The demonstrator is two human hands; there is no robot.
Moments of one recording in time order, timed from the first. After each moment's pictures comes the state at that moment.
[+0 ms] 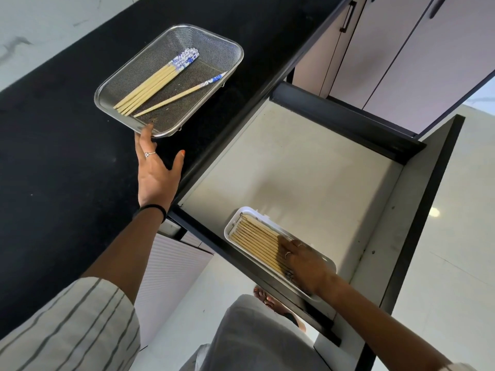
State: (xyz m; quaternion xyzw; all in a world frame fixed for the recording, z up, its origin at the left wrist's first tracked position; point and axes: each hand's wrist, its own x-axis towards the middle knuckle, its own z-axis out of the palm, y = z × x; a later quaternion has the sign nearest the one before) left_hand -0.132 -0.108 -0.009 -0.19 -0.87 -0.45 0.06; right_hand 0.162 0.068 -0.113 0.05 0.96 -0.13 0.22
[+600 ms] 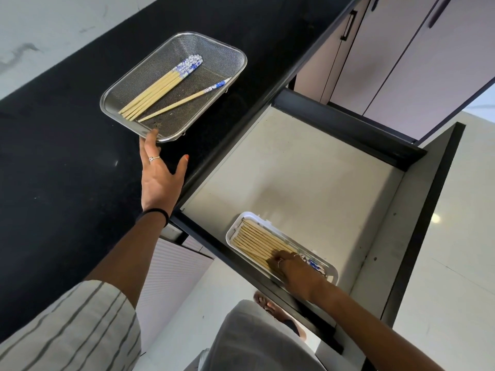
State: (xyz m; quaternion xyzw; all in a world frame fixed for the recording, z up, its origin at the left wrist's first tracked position) left_hand -0.132 -0.107 -0.005 -0.18 -0.88 -0.44 0.05; right_hand 0.150 0.050 -0.112 0.09 0.93 -0.28 0.23
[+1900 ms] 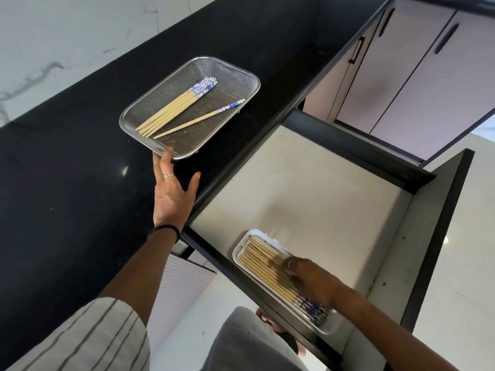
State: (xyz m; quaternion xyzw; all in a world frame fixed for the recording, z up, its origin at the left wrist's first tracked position) left_hand -0.131 -0.106 -0.003 -0.18 -0.89 -0.42 0.05; right_hand 0.126 0.077 -0.068 0.09 0.90 -0.35 0.22
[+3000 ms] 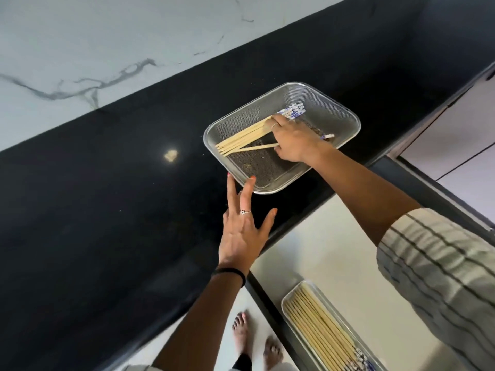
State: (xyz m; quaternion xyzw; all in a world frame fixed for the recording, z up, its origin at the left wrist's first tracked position) left_hand -0.131 -0.106 0.000 -0.15 -0.90 -0.41 0.04; right_hand -0.266 0.079 0.066 -0.07 1.00 -0.01 0.05
